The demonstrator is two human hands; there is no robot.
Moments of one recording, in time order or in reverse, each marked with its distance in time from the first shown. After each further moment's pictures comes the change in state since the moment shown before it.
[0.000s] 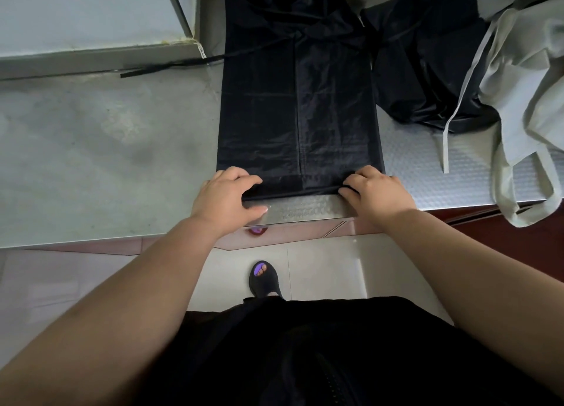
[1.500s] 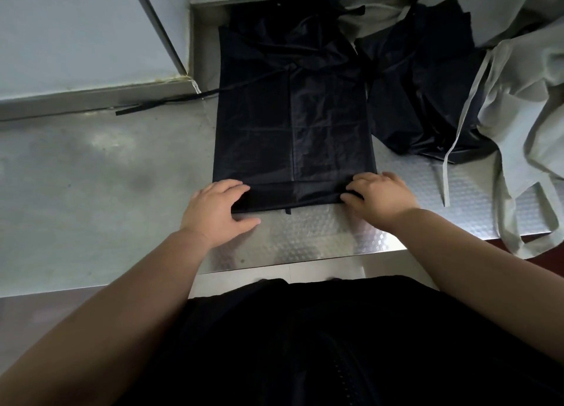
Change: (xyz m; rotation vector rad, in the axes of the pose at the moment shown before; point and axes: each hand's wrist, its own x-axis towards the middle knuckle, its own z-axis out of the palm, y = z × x) left_hand 0.049 -0.018 -0.019 0.079 -0.032 -0.003; right_hand 0.051 0.021 -0.030 -0.037 -0.025 -0.046
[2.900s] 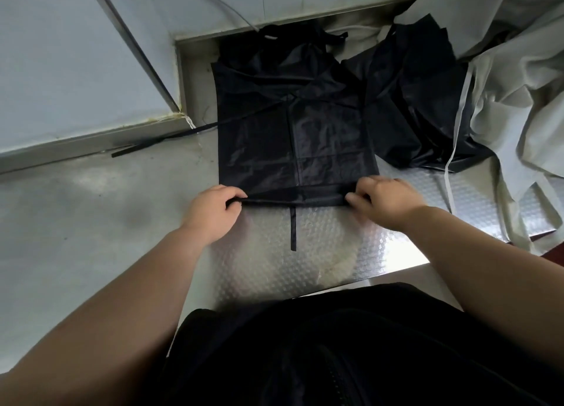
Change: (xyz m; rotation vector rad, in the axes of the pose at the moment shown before) left_hand 0.057 -0.019 -0.034 -0.242 0.005 -0.018; right_hand 0.019 -0.004 -0.020 0.061 0.024 0.124
